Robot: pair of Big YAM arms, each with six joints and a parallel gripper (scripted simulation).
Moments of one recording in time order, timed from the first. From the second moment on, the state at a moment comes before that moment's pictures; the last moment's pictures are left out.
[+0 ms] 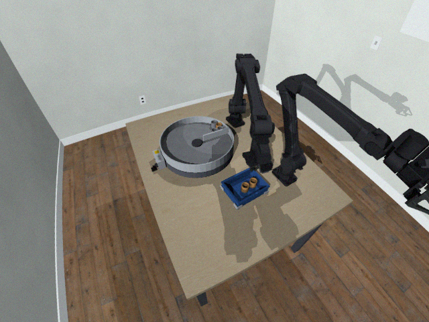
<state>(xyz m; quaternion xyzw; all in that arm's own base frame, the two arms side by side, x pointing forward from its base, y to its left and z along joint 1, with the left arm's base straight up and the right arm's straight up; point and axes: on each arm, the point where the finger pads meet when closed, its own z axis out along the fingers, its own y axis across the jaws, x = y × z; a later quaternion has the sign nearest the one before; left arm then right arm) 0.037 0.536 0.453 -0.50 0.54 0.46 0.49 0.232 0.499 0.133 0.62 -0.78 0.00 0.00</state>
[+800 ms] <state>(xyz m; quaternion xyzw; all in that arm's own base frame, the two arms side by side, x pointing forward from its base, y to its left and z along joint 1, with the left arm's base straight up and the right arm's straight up) 0.037 0.536 0.453 -0.50 0.54 0.46 0.49 0.229 0.491 0.133 0.62 -0.78 0.00 0.00</state>
